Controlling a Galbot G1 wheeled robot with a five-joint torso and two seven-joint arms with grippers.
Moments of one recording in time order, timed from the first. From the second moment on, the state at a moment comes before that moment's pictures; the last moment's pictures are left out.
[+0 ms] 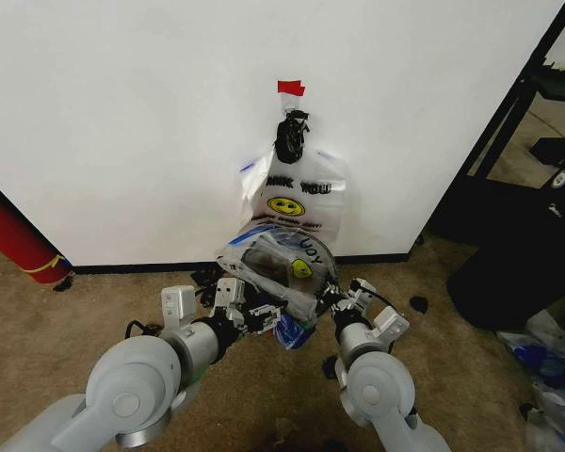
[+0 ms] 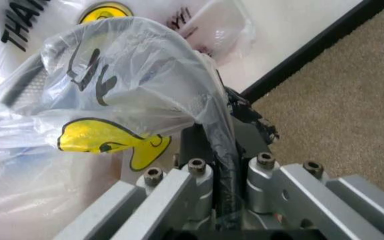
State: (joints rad) left arm 1.02 -0.75 -0.05 -2.43 -1.55 0.52 -0.76; right arm -1.27 1.42 0.15 2.11 0.88 -0.24 0.64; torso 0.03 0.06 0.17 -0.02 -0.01
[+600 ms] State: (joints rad) left arm 1.01 -0.73 -0.06 -2.43 -1.55 0.54 -0.76; right arm -1.25 1.41 0.14 2.11 0.90 -0.24 0.67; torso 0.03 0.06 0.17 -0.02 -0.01
